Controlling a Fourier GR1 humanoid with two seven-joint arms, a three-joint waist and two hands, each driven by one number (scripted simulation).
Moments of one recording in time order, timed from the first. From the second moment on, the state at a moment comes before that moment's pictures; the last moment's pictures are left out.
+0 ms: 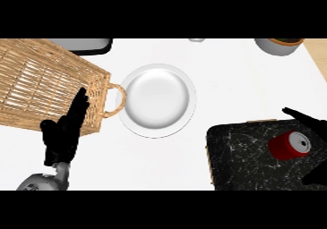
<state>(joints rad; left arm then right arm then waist) -0.09 0.29 -0.24 -1.58 0.11 0.34 0.20 -0.06 -0.81 0.17 -1.46 0.25 0.34 0.02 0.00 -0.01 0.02</state>
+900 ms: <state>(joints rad) -0.08 0.27 -0.21 -1.58 0.09 0.32 0.20 -0.11 -0.74 0.20 -1.35 0.41 0.26 -0.10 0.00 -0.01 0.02</state>
